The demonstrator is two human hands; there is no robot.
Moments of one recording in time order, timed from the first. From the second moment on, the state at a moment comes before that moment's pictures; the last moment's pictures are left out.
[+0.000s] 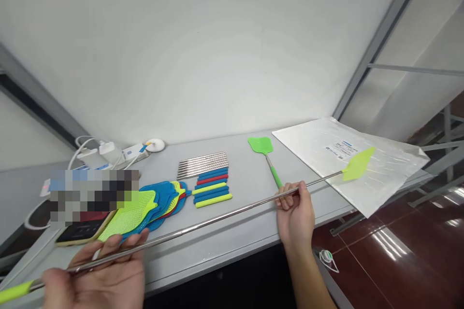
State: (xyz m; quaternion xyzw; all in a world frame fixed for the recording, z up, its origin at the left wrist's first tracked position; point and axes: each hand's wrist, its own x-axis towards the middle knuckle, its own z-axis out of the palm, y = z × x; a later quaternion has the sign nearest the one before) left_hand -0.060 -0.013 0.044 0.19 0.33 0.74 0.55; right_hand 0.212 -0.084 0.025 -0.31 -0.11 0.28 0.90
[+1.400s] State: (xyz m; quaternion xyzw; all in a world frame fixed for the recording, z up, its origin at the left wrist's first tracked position) left_hand 0.023 -0.050 0.039 0.17 0.30 0.73 0.59; right_hand 0.187 -0.090 0.012 -0.34 -0.31 0.39 0.80
